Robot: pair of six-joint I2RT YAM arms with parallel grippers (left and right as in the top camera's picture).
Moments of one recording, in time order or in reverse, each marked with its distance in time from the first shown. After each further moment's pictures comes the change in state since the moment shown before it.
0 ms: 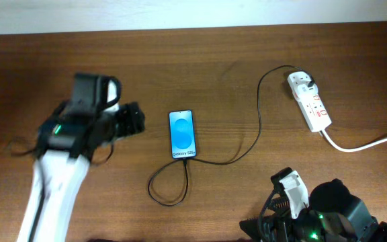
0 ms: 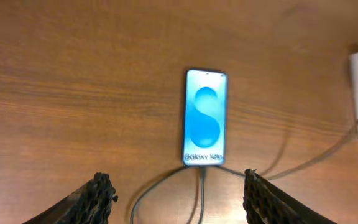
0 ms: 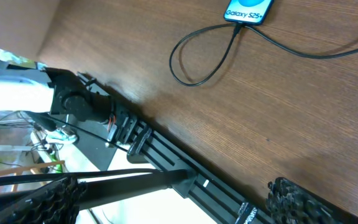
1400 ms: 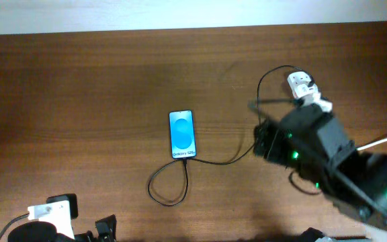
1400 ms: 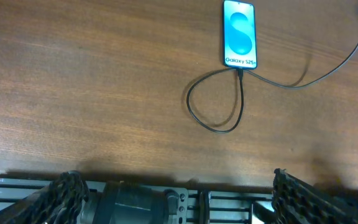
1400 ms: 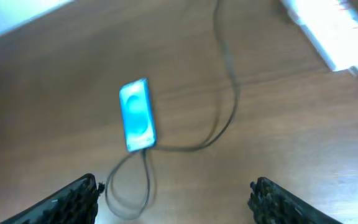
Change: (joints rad) left arm 0.000 -0.729 0.003 -0.640 -0.109 0.044; right arm -0.138 0.561 0.594 -0.151 0.553 0.356
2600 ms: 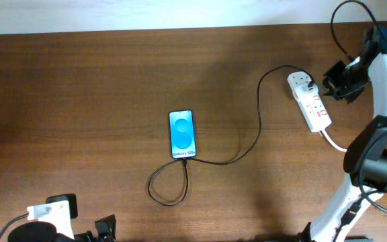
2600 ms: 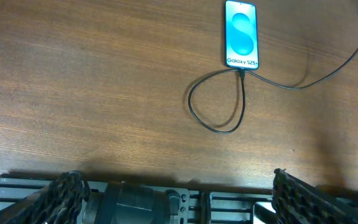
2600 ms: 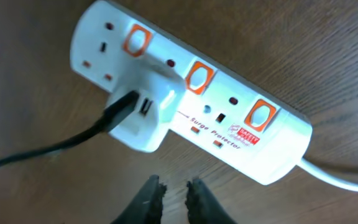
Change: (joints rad) left arm 0.000 0.000 0.000 0.000 -0.007 0.000; right arm -0.957 1.002 0.314 0.161 -0.503 -0.311
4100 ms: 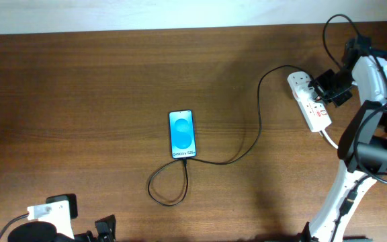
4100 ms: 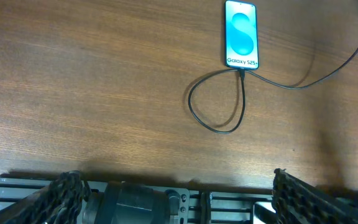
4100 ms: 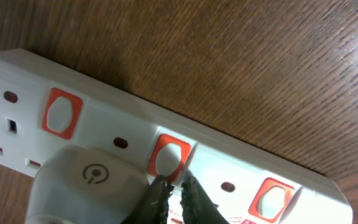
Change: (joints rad) left arm 0.000 0.000 0.000 0.000 0.000 0.000; right arm 0.030 0.163 0.000 0.109 0.095 0.109
